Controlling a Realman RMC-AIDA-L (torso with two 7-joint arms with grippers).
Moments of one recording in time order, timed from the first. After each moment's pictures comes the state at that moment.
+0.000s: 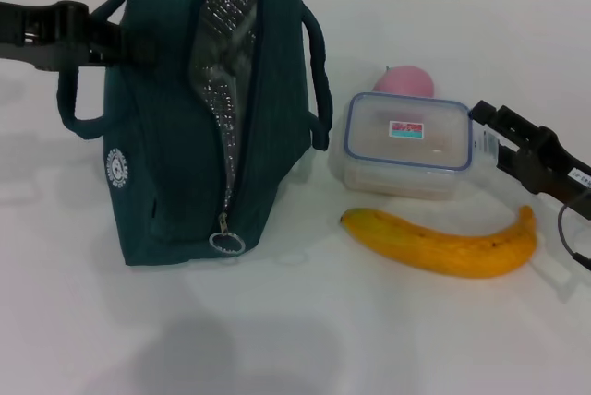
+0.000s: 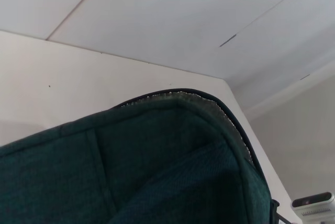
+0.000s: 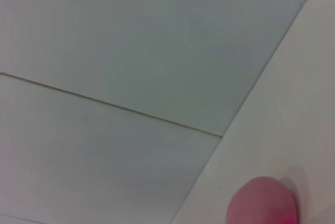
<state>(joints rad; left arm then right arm) -0.59 -1.92 0.69 1.13 2.04 1.86 -2.62 0.53 2.03 -1.10 0.04 -0.95 -1.31 1.72</state>
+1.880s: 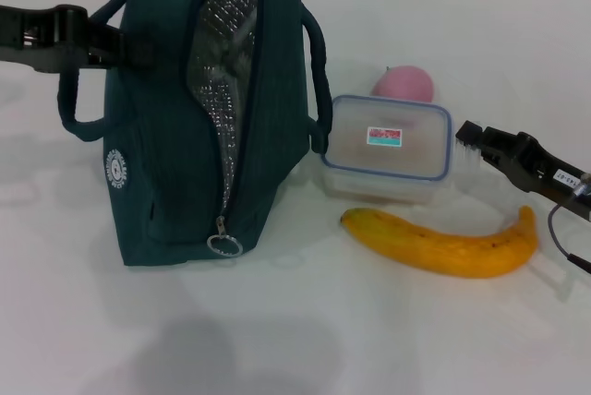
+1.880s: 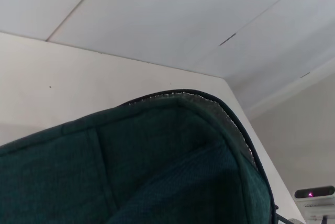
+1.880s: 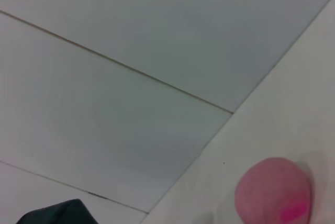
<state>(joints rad) -0.58 -1.92 0.69 1.12 2.04 1.86 -2.60 0.53 2.03 -1.16 -0.04 -1.00 -1.28 1.68</state>
